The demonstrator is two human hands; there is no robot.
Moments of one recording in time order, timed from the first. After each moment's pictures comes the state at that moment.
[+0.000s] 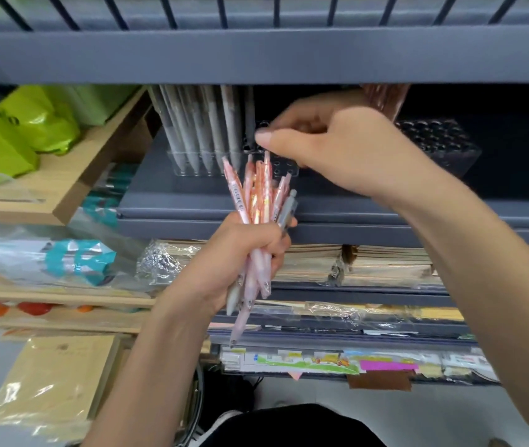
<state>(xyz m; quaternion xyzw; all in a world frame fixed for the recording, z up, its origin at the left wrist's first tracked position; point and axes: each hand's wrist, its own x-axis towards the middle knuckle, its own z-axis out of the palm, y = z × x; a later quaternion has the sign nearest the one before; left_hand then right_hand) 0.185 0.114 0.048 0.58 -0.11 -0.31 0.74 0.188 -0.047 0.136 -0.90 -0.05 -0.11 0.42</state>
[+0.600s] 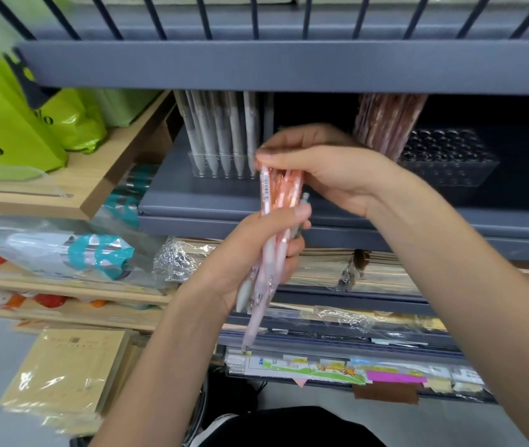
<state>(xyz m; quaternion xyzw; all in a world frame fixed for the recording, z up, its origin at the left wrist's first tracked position) 0.185 0.118 0.052 0.53 -0.09 -0.37 0.76 0.229 -0.039 0.100 -0.74 -0.11 0.09 0.66</state>
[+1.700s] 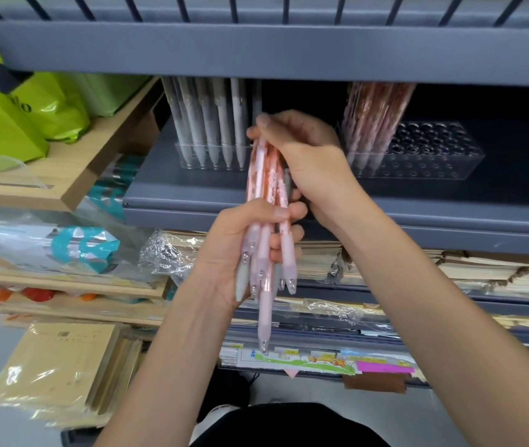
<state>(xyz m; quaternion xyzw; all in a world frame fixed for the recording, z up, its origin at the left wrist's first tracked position) 0.182 0.103 0.047 0.33 -0.08 -0.39 0.86 0.224 -0.018 0.079 -0.70 -0.02 -0.13 0.71</state>
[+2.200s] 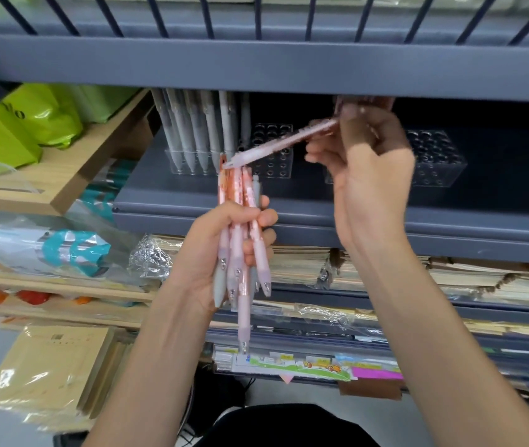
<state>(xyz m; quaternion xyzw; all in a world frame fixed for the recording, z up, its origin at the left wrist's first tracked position) 0.183 0.109 0.047 0.33 -0.06 -0.35 0.88 0.181 -0.050 0.096 -0.49 0.02 -0.32 0.81</state>
